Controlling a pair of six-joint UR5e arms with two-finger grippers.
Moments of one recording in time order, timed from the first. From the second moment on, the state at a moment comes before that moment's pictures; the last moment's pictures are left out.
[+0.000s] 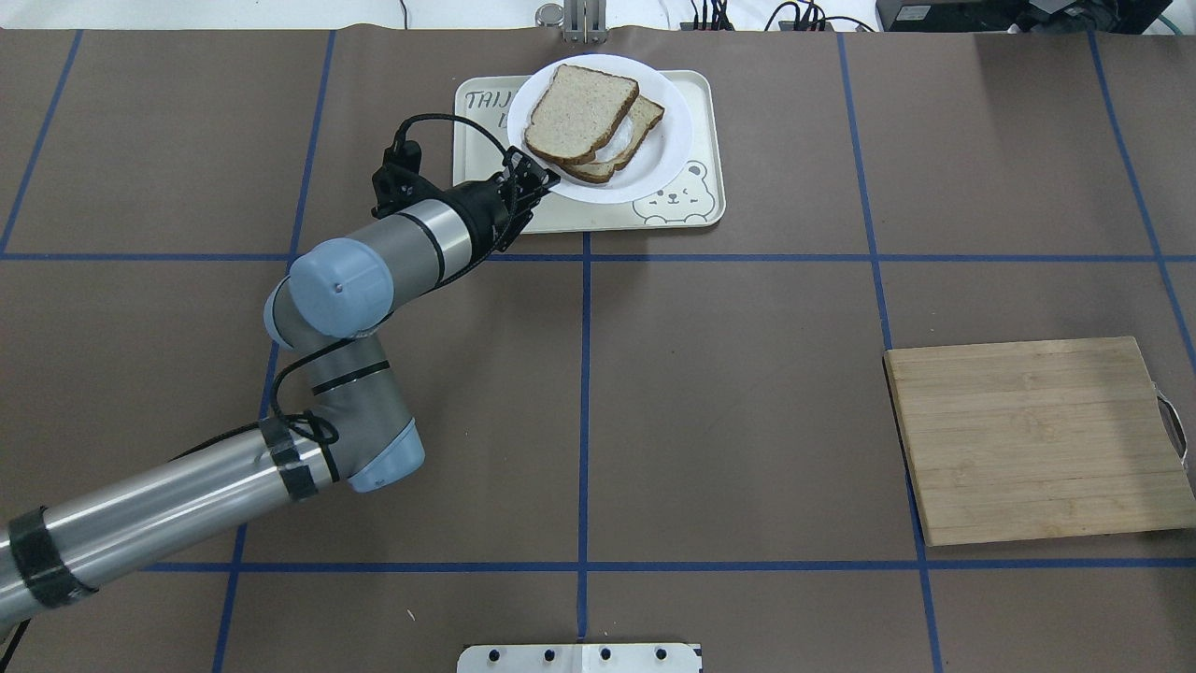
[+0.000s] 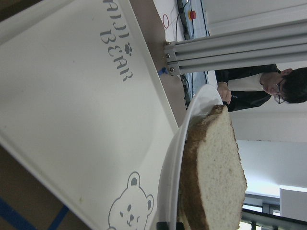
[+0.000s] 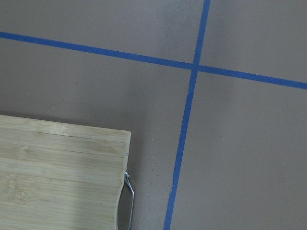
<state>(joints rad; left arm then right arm) -0.59 -2.35 -1.11 -2.76 -1.35 -2.13 1.54 -1.78 1.85 -1.52 2.36 -0.07</state>
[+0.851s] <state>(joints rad) -0.58 -2.44 -0.95 -2.69 -1.34 -1.99 1.54 -1.78 1.85 -1.52 2.36 -0.07</state>
